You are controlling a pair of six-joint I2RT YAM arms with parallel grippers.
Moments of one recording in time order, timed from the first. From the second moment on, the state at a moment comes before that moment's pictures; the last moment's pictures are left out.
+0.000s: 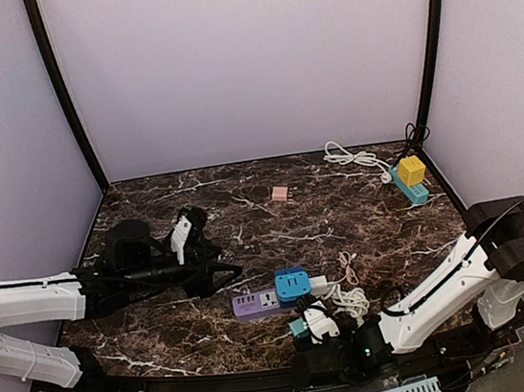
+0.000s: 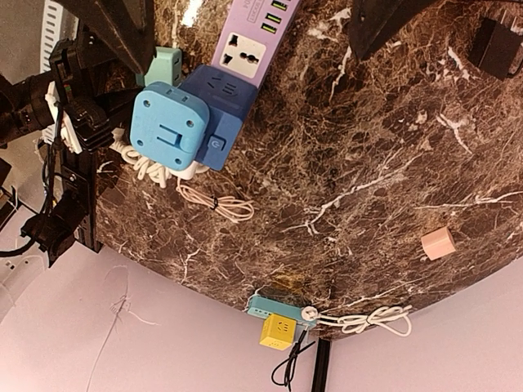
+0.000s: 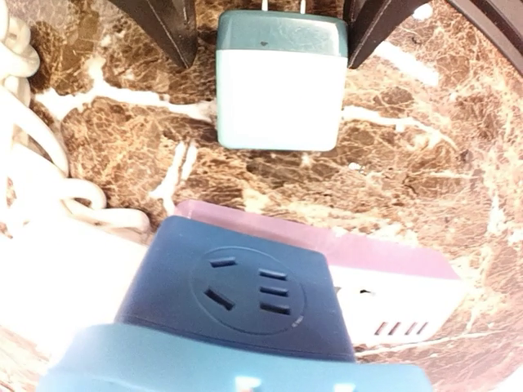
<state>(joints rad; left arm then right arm) -0.82 1.15 0.53 0.25 0.29 -0.12 1.64 1.83 0.83 -0.14 0.78 1.08</state>
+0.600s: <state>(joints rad) -0.85 1.12 0.51 0.24 0.33 -0.12 1.64 1.79 0.81 -0.03 0.62 0.85</state>
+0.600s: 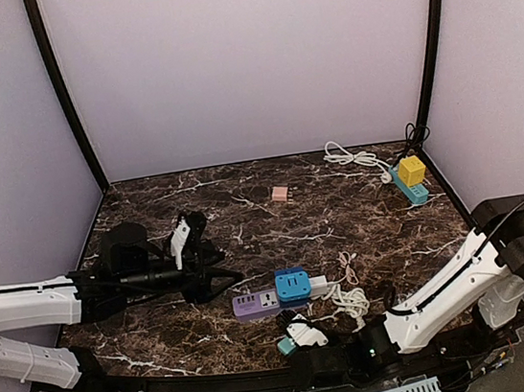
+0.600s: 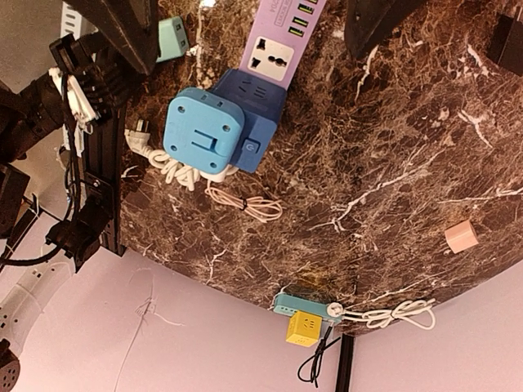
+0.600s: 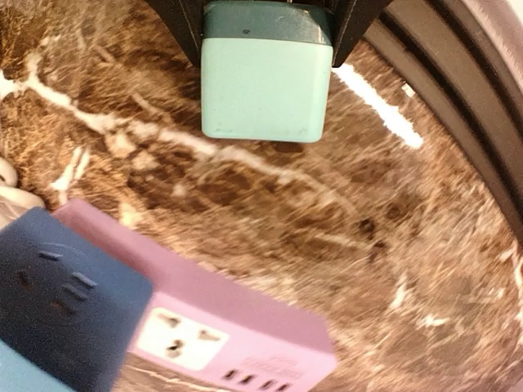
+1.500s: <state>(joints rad) -0.85 1.15 0.79 0.20 0.72 -0.49 1.54 1.38 0.87 0.41 0.69 -0.34</state>
